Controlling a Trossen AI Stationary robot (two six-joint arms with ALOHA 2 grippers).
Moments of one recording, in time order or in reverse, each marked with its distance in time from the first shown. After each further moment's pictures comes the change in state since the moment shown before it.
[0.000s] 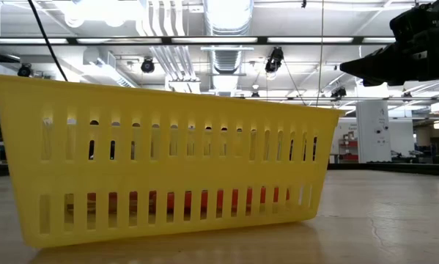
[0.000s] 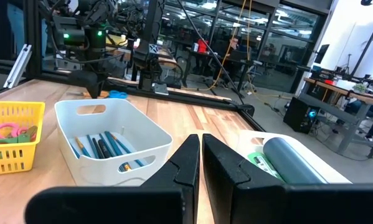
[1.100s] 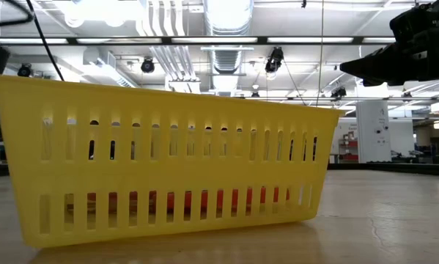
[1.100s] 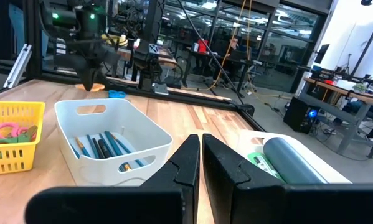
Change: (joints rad) left arm 0.000 -0.002 0.160 -0.112 -0.085 0.109; right arm 0.000 0.000 0.000 0.000 0.000 0.000
